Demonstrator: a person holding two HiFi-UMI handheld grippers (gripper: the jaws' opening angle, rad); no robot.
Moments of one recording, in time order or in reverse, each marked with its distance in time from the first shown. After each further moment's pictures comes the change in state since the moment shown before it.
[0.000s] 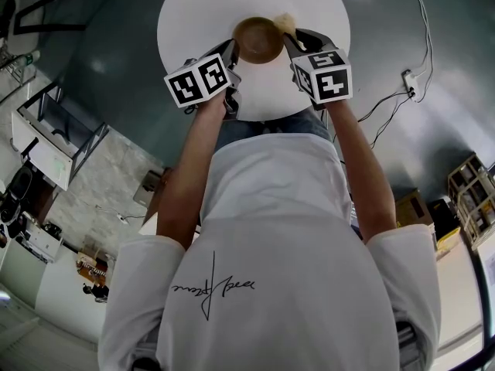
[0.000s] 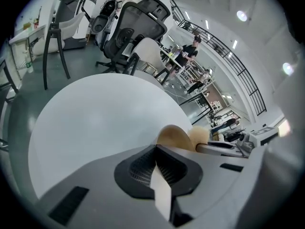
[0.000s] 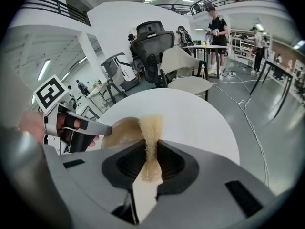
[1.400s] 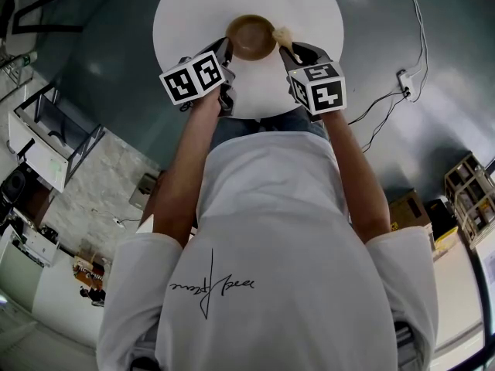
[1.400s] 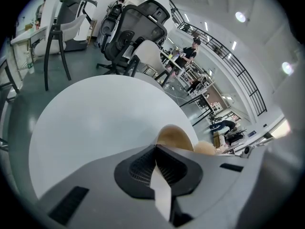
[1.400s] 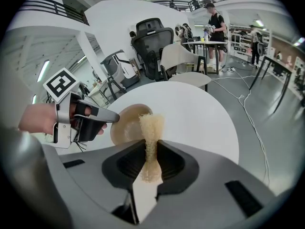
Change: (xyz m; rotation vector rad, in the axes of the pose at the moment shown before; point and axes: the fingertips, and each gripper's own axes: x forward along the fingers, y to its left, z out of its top) left arm -0.002 0.004 0.001 0.003 -0.027 0.005; right arm -0.015 0.014 -0.033 0.022 0.036 0.008
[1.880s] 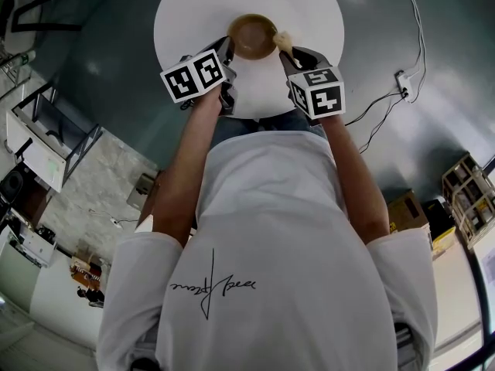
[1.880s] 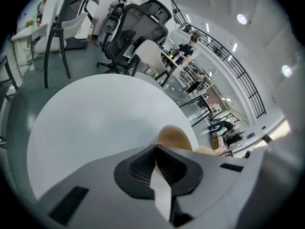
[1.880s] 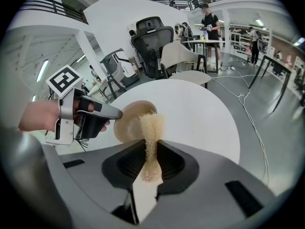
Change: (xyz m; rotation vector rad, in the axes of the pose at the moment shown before) left arm 0.001 -0.001 0.000 -0.017 0.001 -0.013; right arm -0.002 0.007 -0.010 0.005 0.016 0.001
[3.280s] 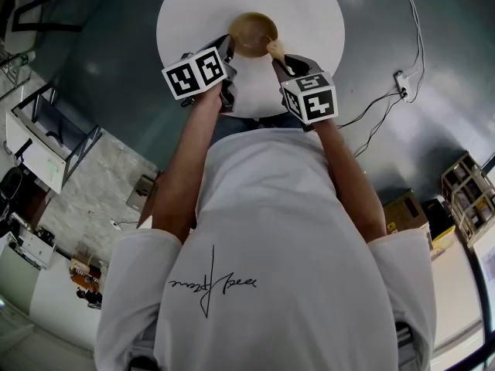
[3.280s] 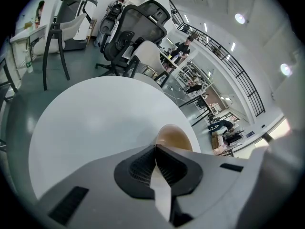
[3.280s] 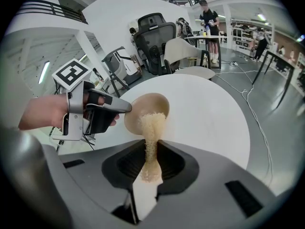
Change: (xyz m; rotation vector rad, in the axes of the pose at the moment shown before) left arm -0.001 0.000 0.002 0.020 -0.005 -0.005; right arm 0.000 0.026 -0.015 0.015 0.029 0.035
